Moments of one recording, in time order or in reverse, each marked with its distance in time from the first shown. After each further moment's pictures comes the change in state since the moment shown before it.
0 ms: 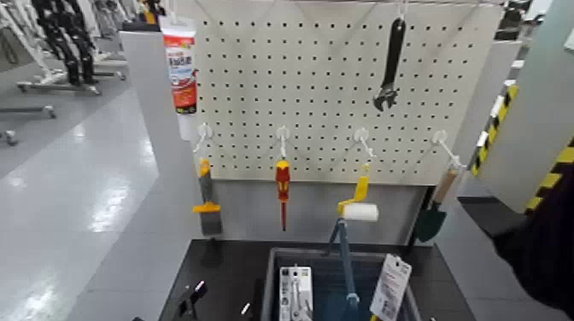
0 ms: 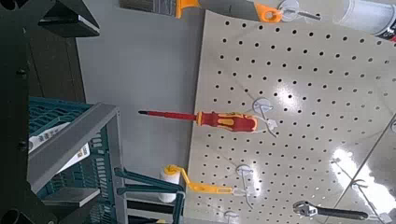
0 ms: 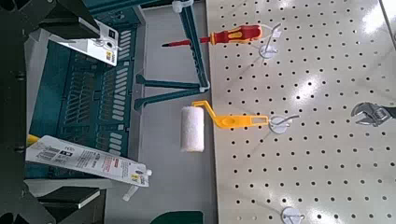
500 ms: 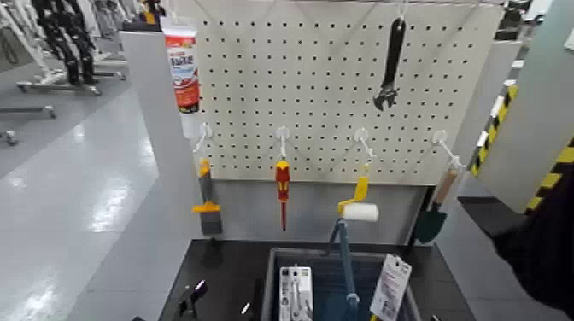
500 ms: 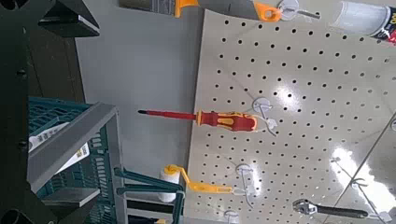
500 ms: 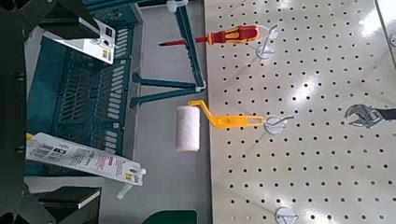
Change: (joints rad) left arm -0.002 0.000 0.000 0.000 -0.003 0.000 -0.001; right arm 0.002 -0.002 -0.008 -0.014 0.013 0.002 0.003
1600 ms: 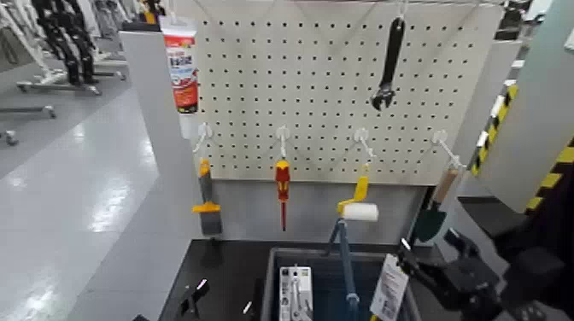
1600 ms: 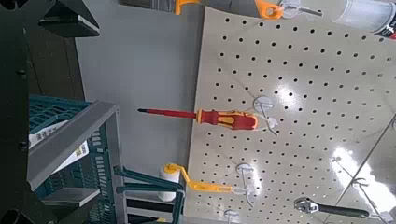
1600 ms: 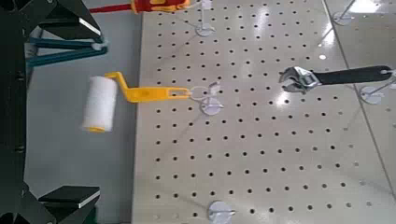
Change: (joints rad) left arm -0.005 -0.002 -0.005 0.002 0.001 0.005 -0.001; right arm -0.246 -0.033 -0.150 -0.176 -0.128 0.361 0.181
